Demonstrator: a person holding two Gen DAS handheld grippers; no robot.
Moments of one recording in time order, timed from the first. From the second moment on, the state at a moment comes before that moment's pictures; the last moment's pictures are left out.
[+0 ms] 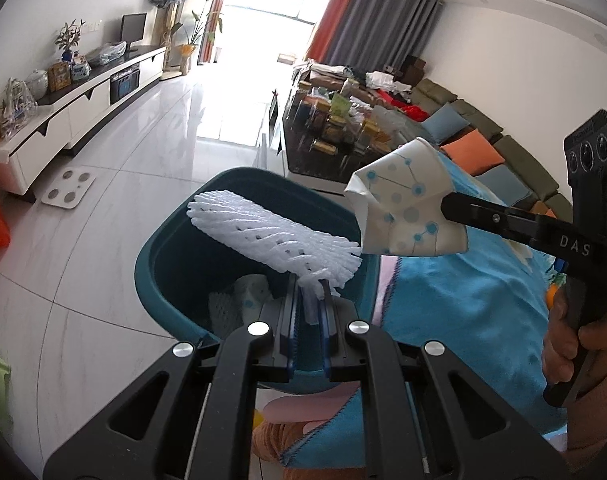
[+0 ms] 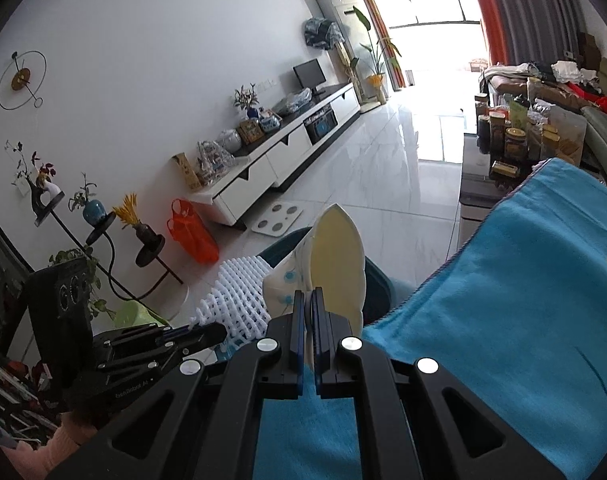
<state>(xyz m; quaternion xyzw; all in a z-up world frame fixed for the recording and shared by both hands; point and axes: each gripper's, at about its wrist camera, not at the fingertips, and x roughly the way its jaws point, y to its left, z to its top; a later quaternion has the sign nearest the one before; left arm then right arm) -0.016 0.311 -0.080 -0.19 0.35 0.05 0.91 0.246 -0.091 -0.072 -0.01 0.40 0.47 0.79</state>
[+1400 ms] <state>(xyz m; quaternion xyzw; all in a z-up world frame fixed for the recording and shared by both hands) -0.002 0.174 -0.033 -0.12 0.28 -0.12 0.94 0.204 -0.234 -0.038 0.01 0.34 0.41 0.84</state>
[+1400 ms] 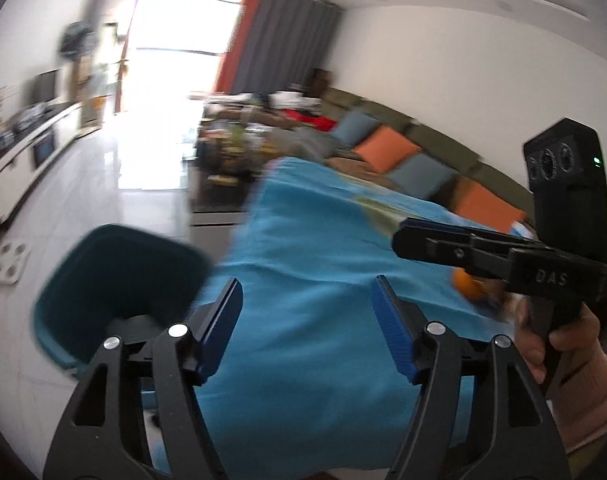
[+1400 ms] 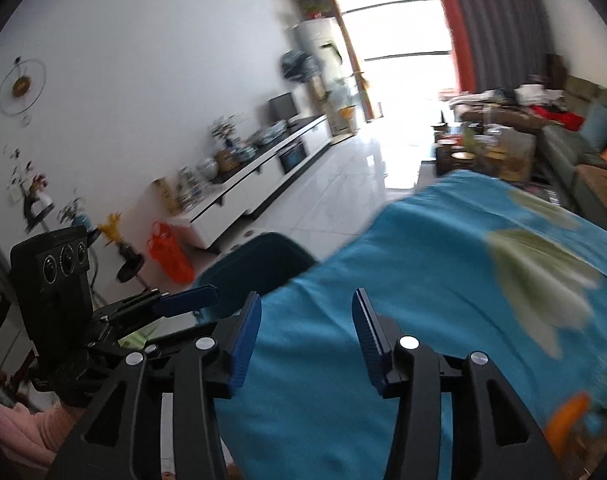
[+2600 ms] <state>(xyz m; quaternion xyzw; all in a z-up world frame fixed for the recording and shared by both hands) 0.075 -0.093 -0.072 -0.07 0.41 -0.37 0.83 0.222 -0.481 -0.105 0.16 0.38 0.18 0.89</state>
